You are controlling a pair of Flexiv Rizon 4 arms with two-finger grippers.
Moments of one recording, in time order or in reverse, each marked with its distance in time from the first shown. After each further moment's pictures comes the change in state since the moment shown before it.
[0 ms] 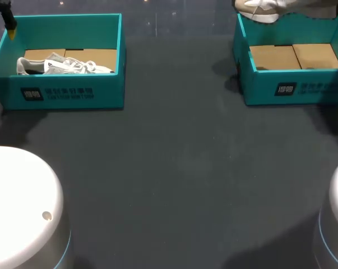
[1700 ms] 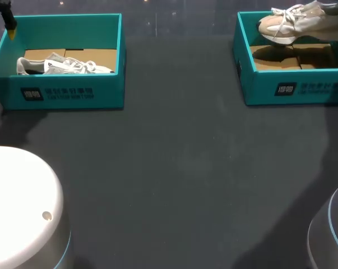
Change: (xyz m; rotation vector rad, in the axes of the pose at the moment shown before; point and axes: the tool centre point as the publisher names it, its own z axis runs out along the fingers) left arm 0.000 0.000 0.000 0.000 0.000 0.000; right arm -0.056 0.121 0.178 0.011 -0.003 -0.002
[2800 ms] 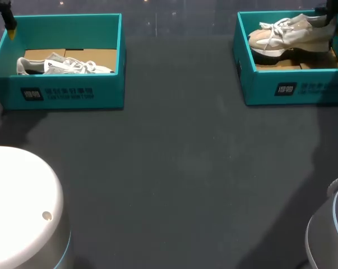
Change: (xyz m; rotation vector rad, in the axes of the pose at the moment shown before) left arm 0.000 0.000 0.000 0.000 0.000 0.000; right arm 0.036 -0.004 0.046 0.031 0.005 -0.042
